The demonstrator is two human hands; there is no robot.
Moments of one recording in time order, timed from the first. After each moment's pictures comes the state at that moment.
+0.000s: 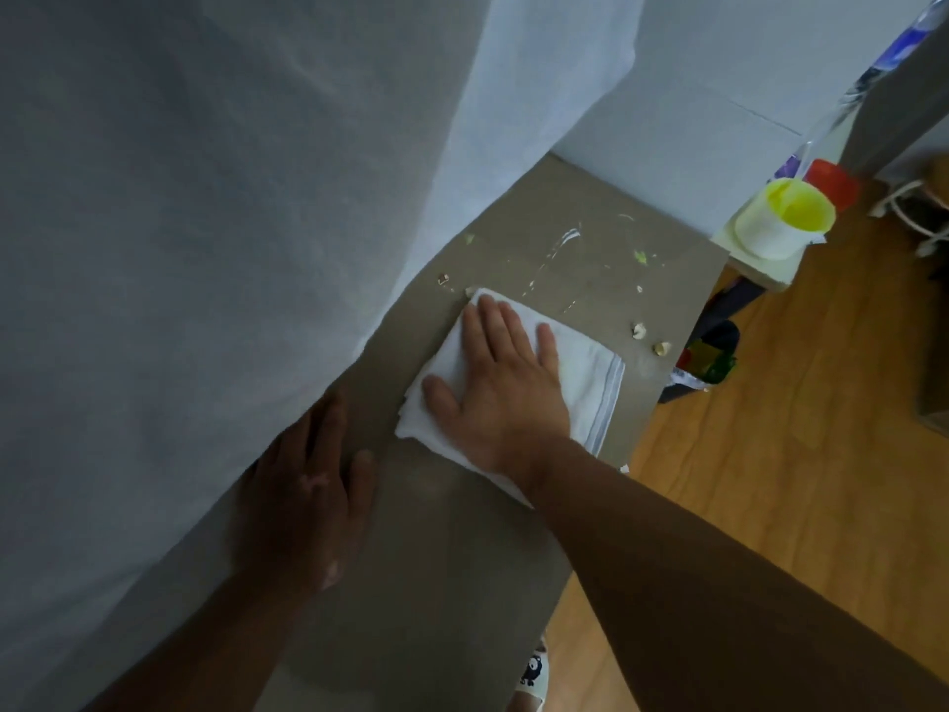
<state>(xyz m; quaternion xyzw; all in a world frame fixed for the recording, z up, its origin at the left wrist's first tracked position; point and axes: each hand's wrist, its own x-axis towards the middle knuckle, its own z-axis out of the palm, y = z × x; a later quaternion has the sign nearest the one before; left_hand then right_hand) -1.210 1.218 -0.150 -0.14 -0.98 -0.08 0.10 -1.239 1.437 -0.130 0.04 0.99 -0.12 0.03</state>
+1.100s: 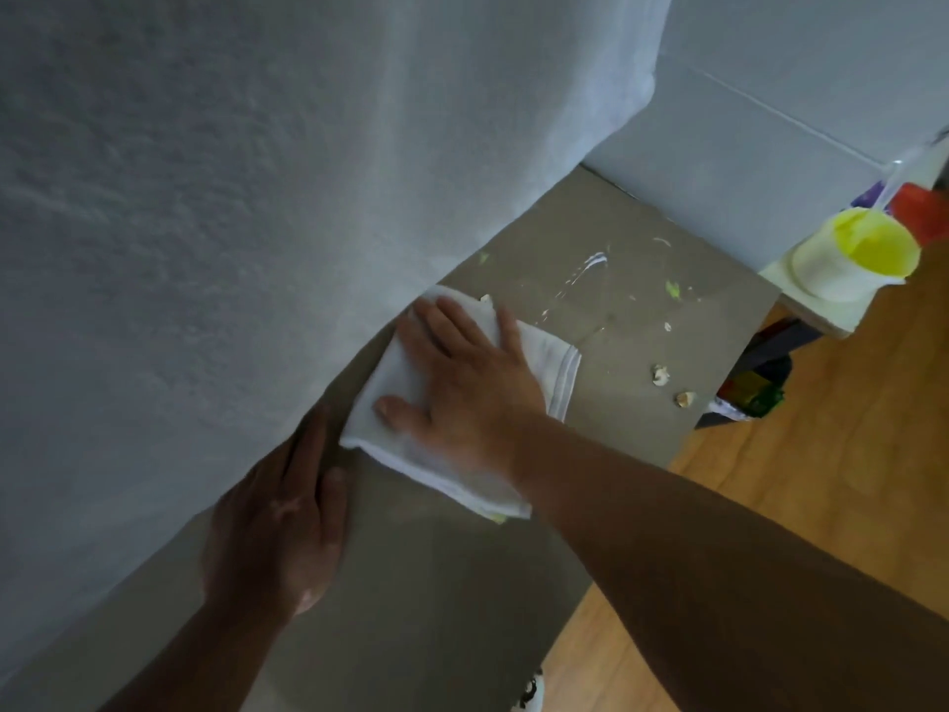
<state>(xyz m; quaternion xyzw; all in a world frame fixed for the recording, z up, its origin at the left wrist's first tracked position) -1.213 1.226 -0.152 -0.08 -0.99 -0.10 0.09 -1.294 1.446 -0.122 -0.14 0.98 -0.13 0.05</state>
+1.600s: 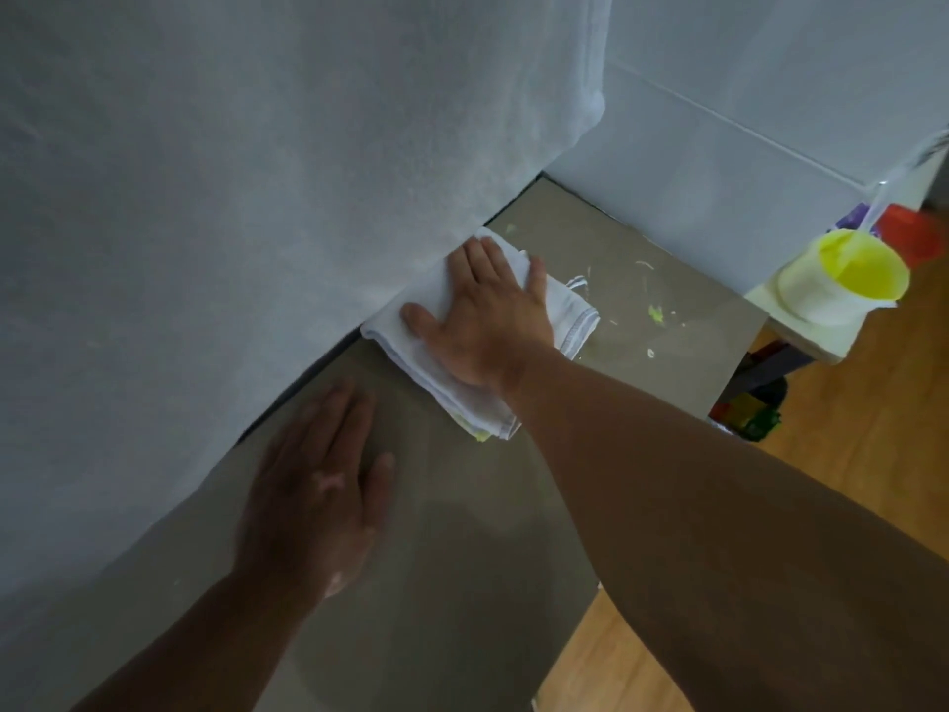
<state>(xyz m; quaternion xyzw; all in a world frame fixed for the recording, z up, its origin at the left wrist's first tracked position) -1.257 1.281 -0.160 -0.18 -0.97 -0.11 0.13 -1.383 1.491 -0.132 -0.01 0.99 -0.12 0.02</state>
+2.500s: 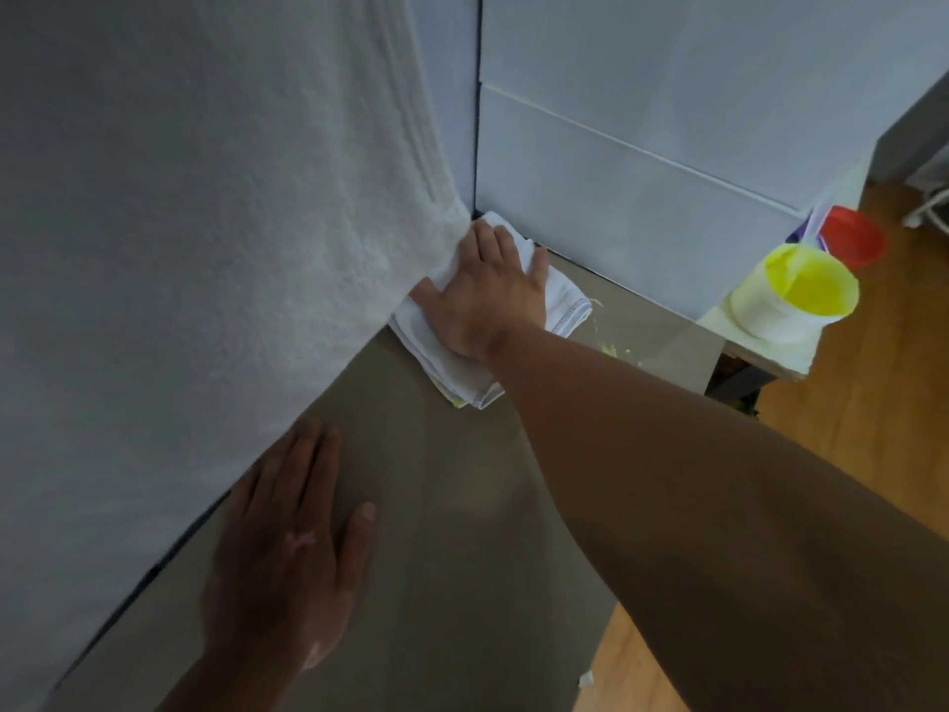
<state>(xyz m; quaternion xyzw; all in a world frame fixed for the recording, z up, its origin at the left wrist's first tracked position) -1.298 1.310 -0.162 -0.22 -0.97 -0.07 0.12 -1.455 1.557 -0.135 0.13 0.98 -0.15 -0.01</state>
